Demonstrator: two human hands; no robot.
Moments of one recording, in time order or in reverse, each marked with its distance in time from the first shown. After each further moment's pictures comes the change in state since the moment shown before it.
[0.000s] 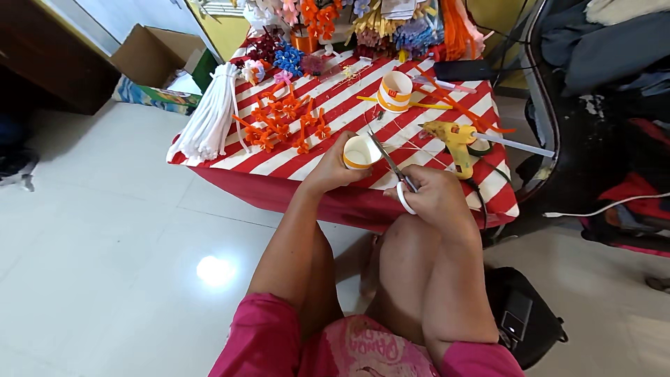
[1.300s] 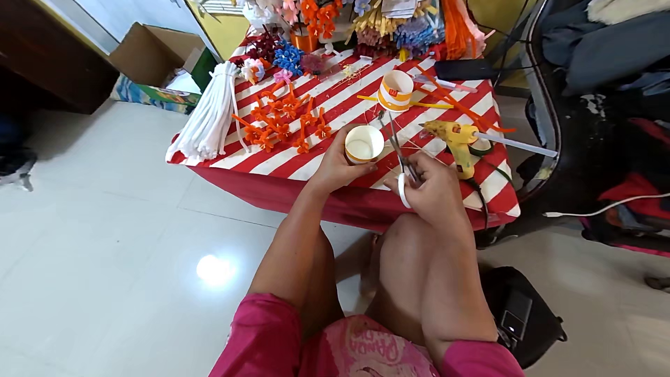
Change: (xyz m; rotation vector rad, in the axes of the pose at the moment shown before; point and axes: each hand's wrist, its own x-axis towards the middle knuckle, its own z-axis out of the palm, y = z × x) left_hand 0.004 0.000 0.012 -0.124 0.105 0.117; right_hand 0.004 -0.001 0.009 0.072 0.136 0.033
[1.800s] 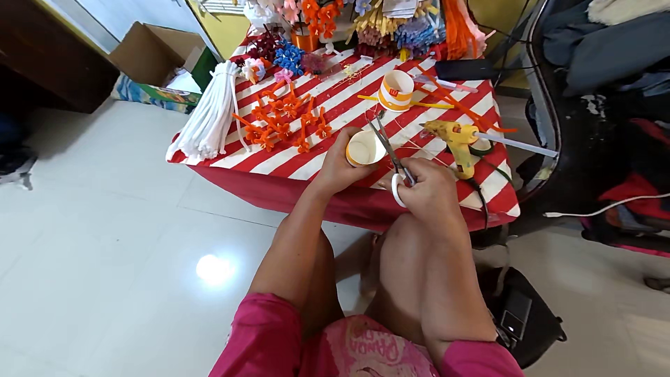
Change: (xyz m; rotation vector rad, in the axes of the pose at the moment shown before) left_hand 0.001 -0.007 0.002 0.239 0.063 0.169; right_hand -0.001 -0.002 0.009 -0.079 0.049 -0.115
